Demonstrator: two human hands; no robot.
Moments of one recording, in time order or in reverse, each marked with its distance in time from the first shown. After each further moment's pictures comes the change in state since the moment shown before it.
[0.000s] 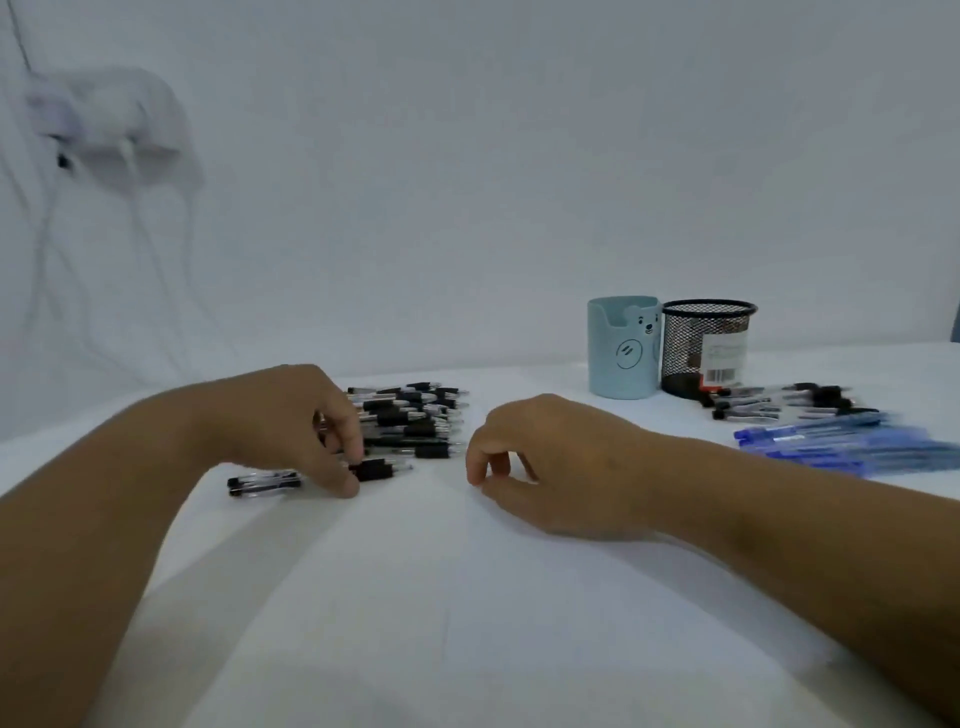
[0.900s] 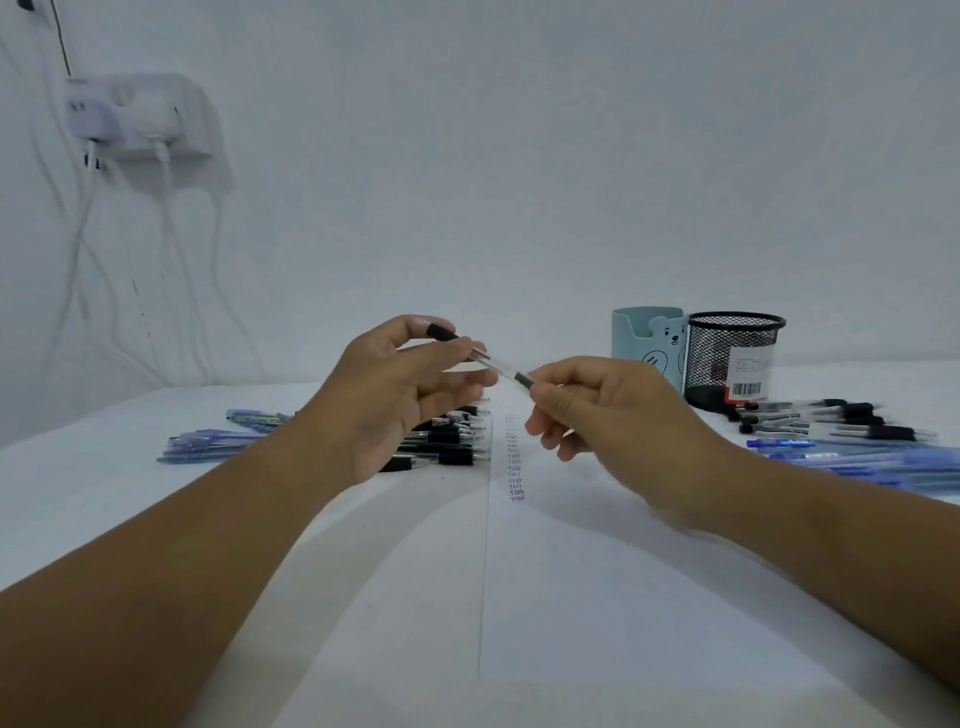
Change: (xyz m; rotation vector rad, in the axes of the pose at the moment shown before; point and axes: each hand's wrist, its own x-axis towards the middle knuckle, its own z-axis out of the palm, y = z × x) left_hand 0.021 0.051 0.032 -1.443 0.364 0.221; right_hand 0.004 -0.003 -0.005 0.992 0.433 0.397
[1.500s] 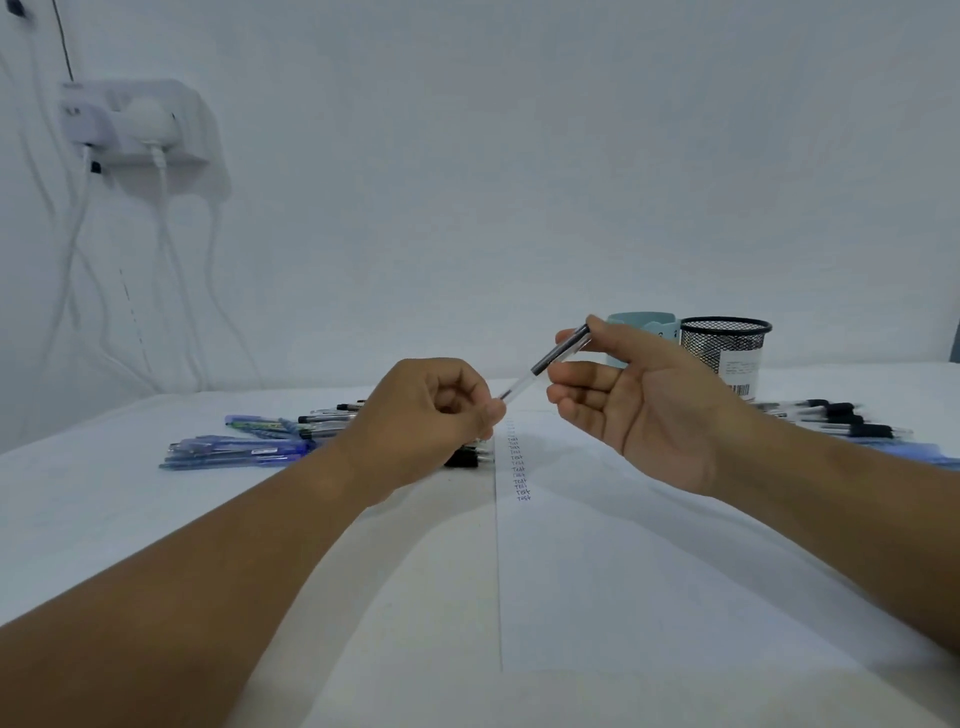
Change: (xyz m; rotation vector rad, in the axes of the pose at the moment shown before) left_hand -0.003 -0.022 -0.006 0.608 -0.134 0.163; right_hand 0.007 -0.023 -0.013 0.631 -0.004 0.203
